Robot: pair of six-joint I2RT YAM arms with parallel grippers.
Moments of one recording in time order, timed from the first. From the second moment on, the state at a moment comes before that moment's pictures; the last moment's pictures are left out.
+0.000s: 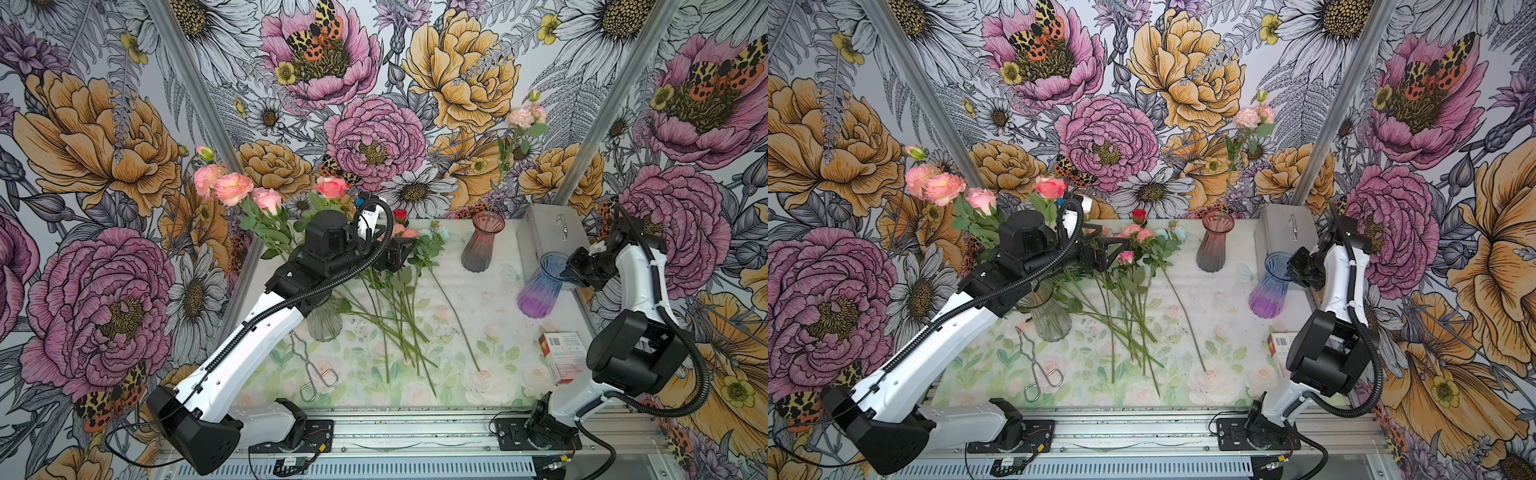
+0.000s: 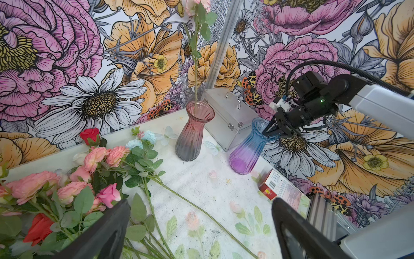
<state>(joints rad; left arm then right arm) -0.59 1.25 1.39 -0.42 0.27 -0.23 -0.49 1.67 1.63 -1.21 -0.33 0.33</state>
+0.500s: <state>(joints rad) -0.59 1.27 1.39 -0.42 0.28 -0.23 -0.49 1.62 1.66 -1.19 -0.29 0.33</state>
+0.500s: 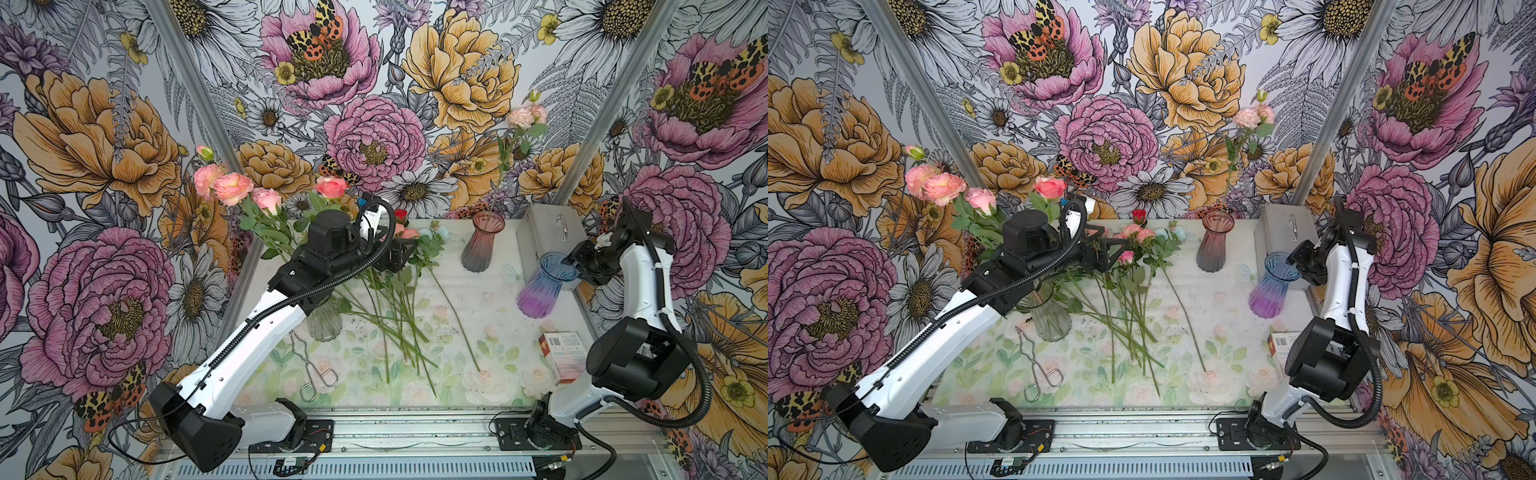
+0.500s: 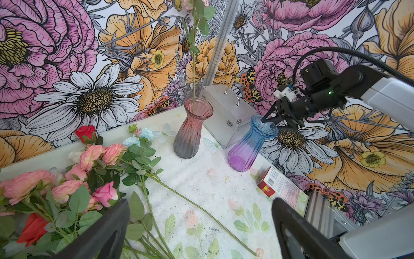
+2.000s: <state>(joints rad) -0.66 1.29 1.28 -0.36 0.14 0.03 0.29 1.53 1.31 -0.83 -0.09 0.13</state>
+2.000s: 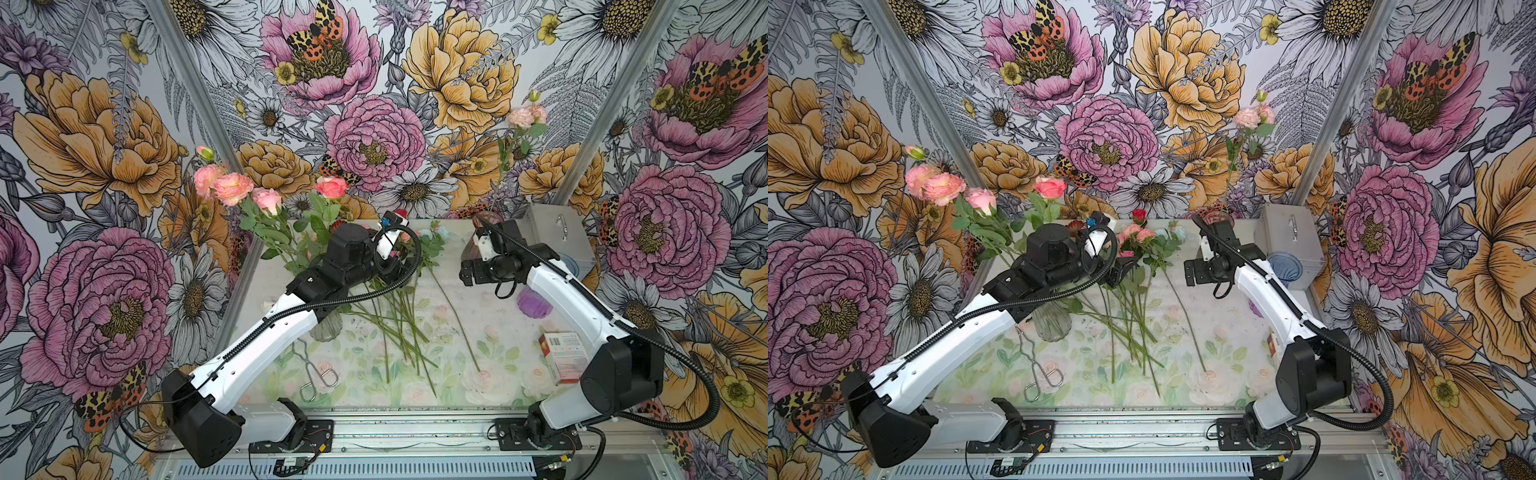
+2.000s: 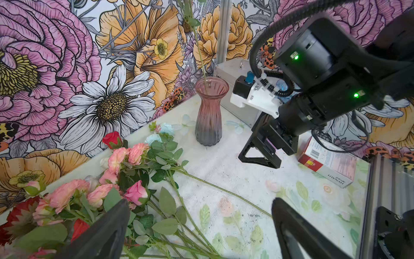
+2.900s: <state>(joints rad) -0.62 1.31 1.28 -0.33 0.17 -0.07 0.36 1.85 1.16 -0.53 -0.12 0.18</state>
